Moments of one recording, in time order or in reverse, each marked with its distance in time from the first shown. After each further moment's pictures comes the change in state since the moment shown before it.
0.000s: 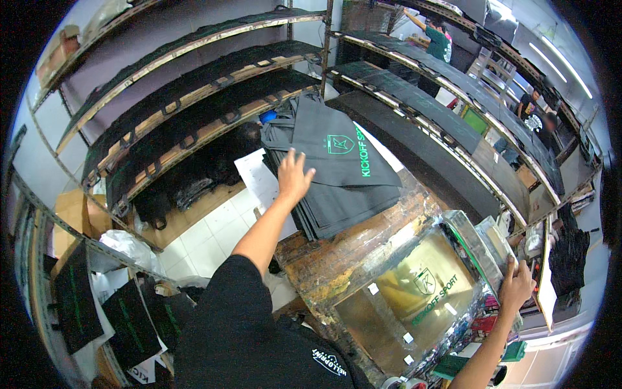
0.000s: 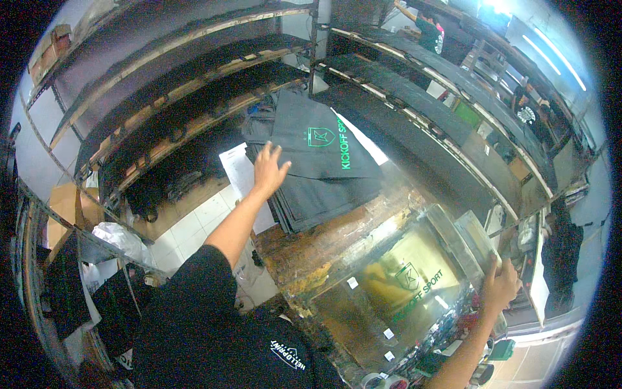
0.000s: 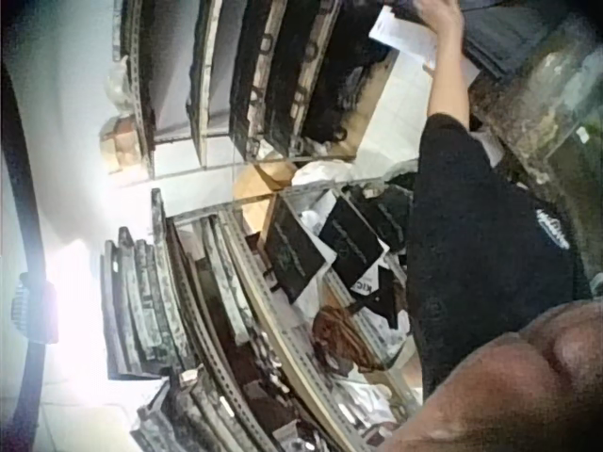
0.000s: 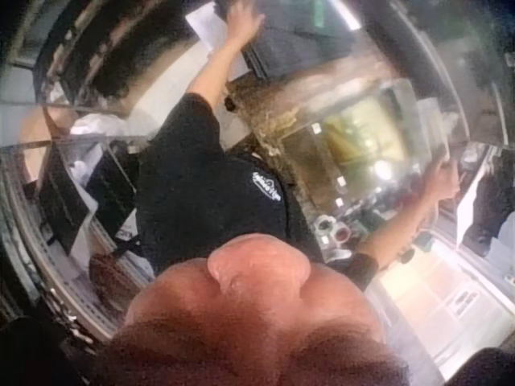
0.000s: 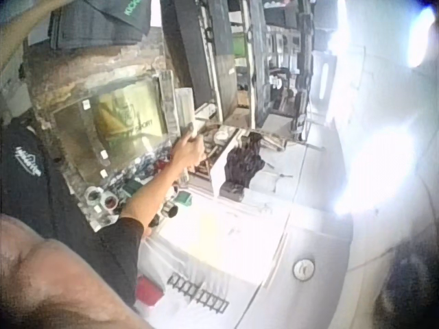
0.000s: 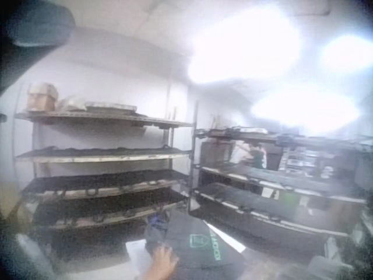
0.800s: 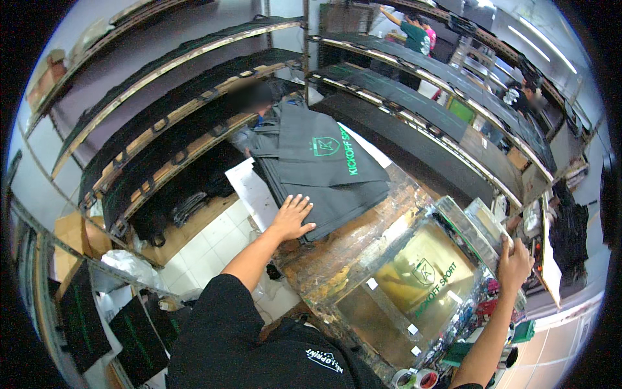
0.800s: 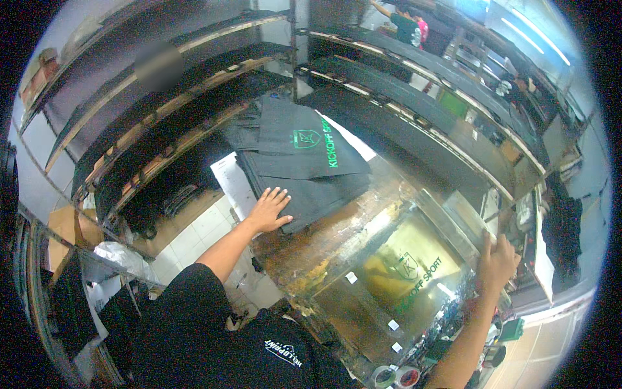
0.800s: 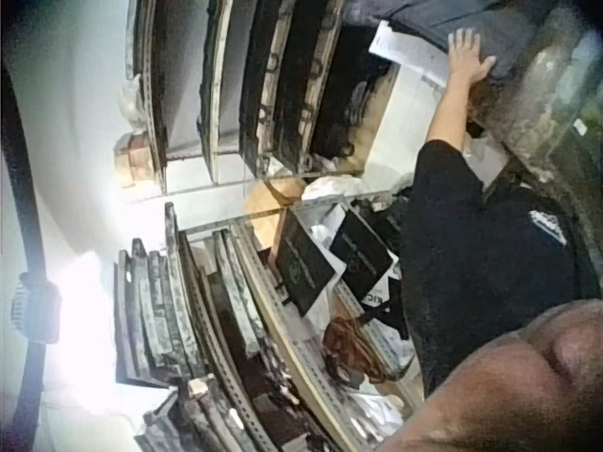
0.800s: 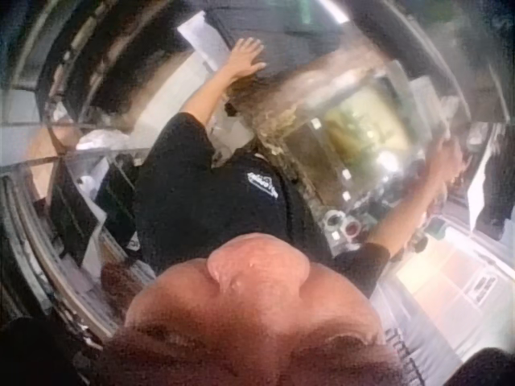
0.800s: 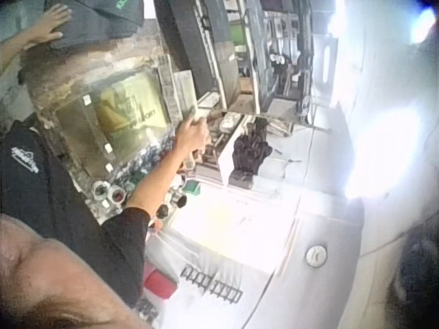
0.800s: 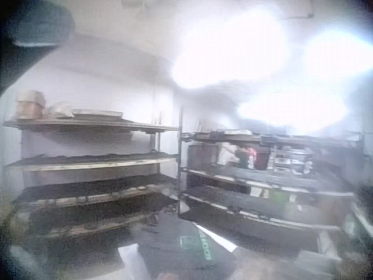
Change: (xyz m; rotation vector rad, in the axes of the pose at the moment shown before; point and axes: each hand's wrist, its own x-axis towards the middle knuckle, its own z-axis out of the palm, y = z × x) left_hand -0.087 -0.013 0.003 0.301 -0.639 0.491; right_hand -0.005 -0.010 -0.009 0.070 0.140 -0.077
